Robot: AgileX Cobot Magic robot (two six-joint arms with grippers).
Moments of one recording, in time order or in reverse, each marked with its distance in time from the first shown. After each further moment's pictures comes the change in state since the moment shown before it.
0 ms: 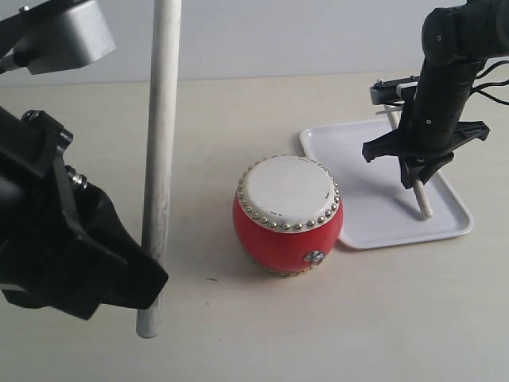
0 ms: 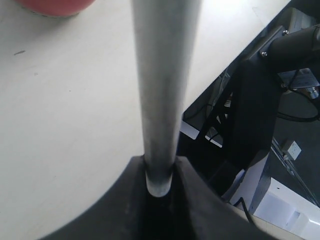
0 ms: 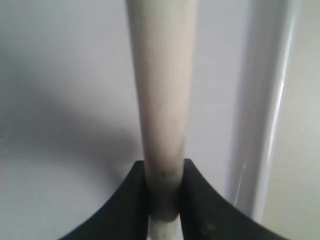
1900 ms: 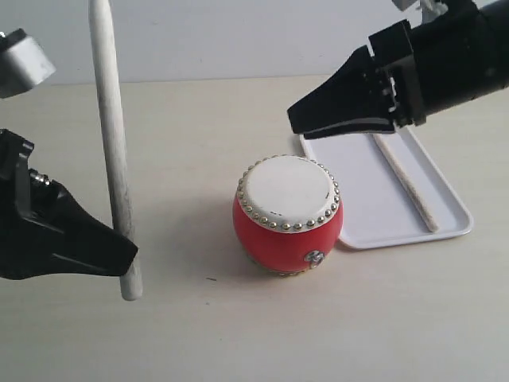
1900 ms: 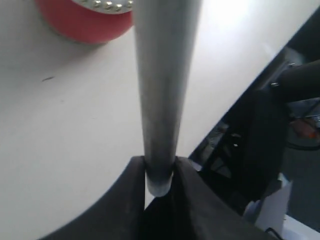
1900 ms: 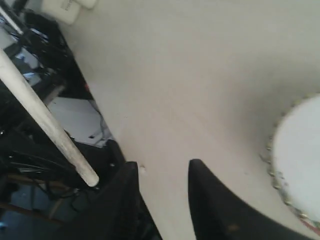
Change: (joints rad) left arm 0.347 -0.062 0.240 -0.301 -0.120 0.488; right arm 0.012 -0.618 0.480 1.291 0.238 -1.010
